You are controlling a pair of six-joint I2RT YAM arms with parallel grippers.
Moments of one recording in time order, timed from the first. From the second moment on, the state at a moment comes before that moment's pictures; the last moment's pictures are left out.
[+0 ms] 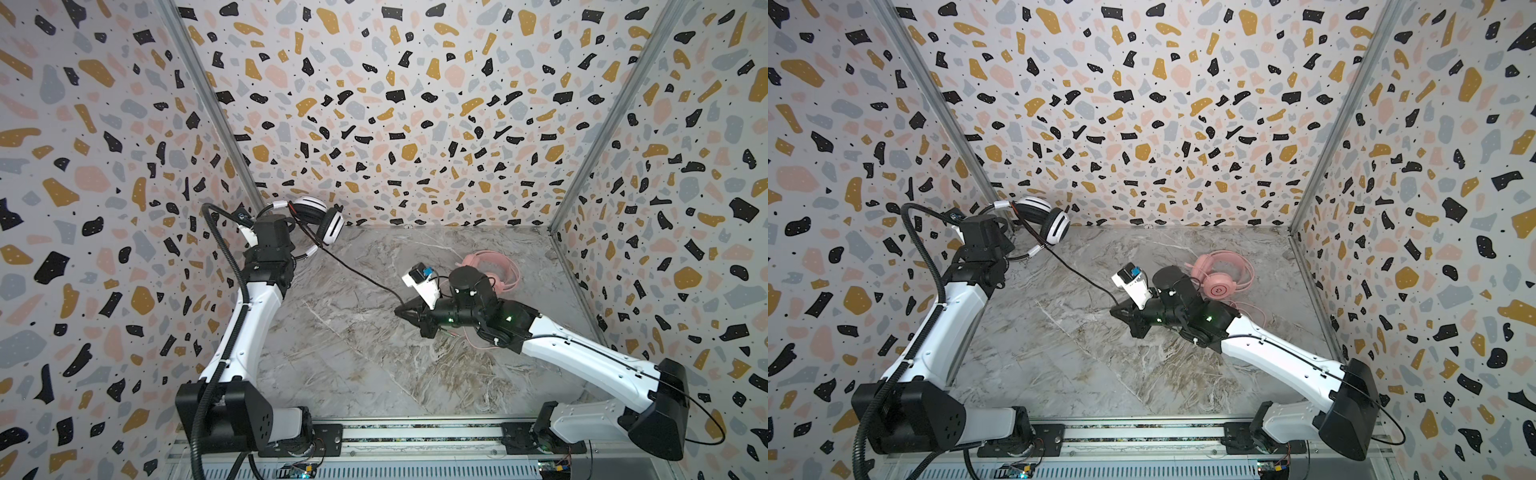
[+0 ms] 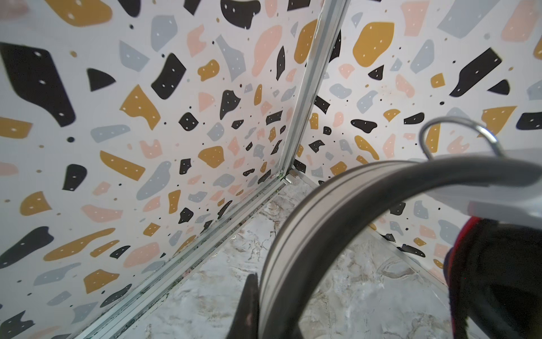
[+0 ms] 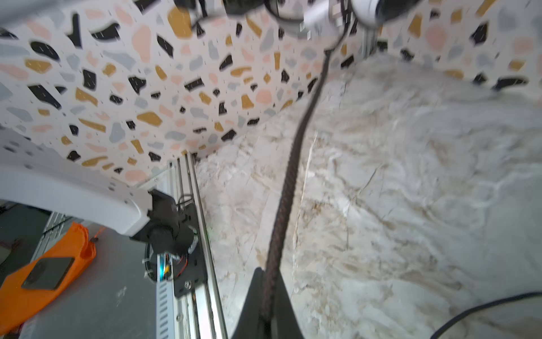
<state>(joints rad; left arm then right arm) 0.03 1.37 1.27 -0.37 -0.54 -0.46 0.94 1.29 1.21 -0.29 -0.35 0.15</state>
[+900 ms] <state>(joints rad) -0.34 1.25 1.09 -0.51 0.41 -0.15 0.56 1.82 1.86 -0.42 -0.46 0.01</state>
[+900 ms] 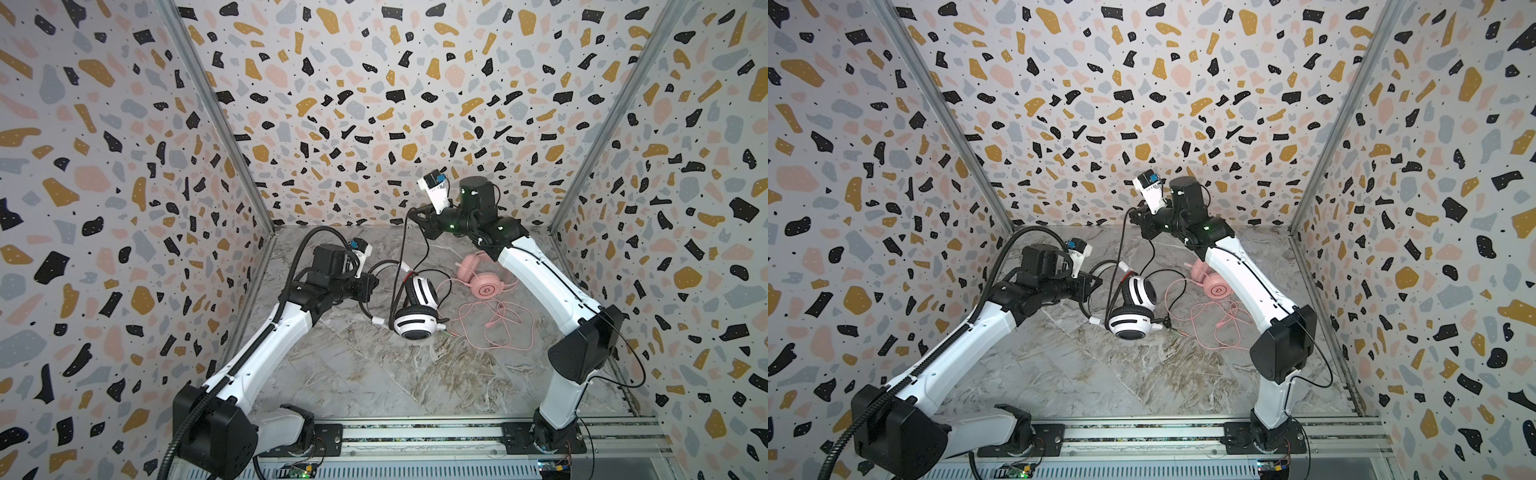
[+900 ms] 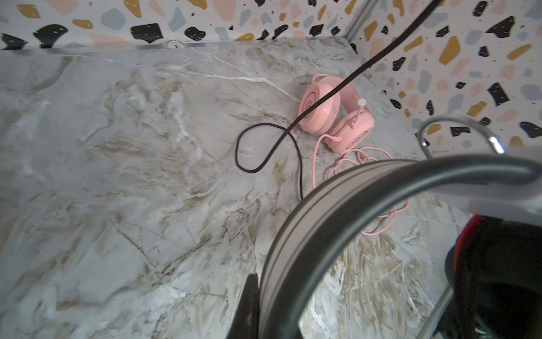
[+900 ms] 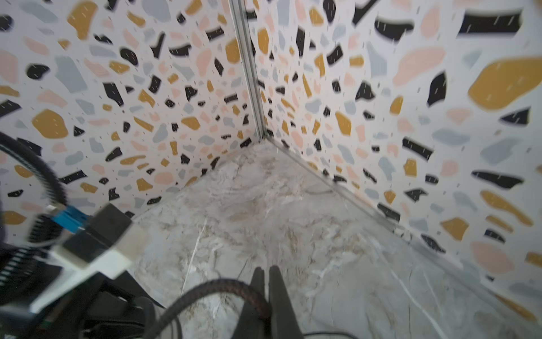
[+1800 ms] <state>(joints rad) -0.34 1.15 1.15 -0.59 0.33 -0.14 0.51 1.57 1.40 -0.14 -0.46 0.17</state>
